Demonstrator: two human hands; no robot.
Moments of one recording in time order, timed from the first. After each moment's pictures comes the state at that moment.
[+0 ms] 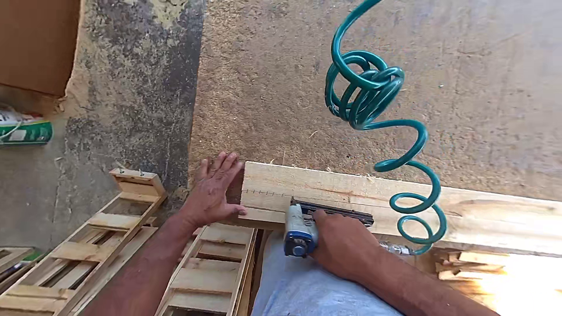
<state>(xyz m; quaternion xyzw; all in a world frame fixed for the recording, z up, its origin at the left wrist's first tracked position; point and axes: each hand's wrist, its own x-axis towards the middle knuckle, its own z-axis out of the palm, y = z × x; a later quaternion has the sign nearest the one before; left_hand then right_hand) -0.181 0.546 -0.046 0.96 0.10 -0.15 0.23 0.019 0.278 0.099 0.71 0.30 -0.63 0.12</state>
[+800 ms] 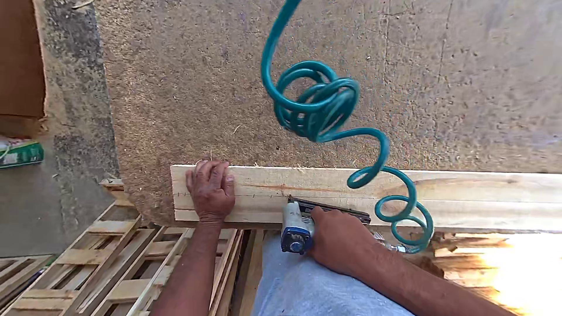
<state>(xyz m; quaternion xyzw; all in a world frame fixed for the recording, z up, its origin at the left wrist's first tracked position) -0.081 0.363 -0.072 0.95 0.29 0.04 0.13 0.108 0.121 0.086 0.70 0.26 -0.66 0.07</state>
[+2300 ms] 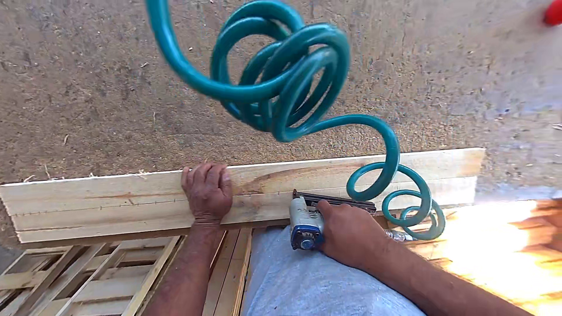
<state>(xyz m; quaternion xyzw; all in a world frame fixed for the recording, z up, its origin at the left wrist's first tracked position) 0.098 0.035 -0.072 0.96 0.23 0.03 0.14 0.272 -0.228 0.086 0.72 0.23 -0.65 0.08</state>
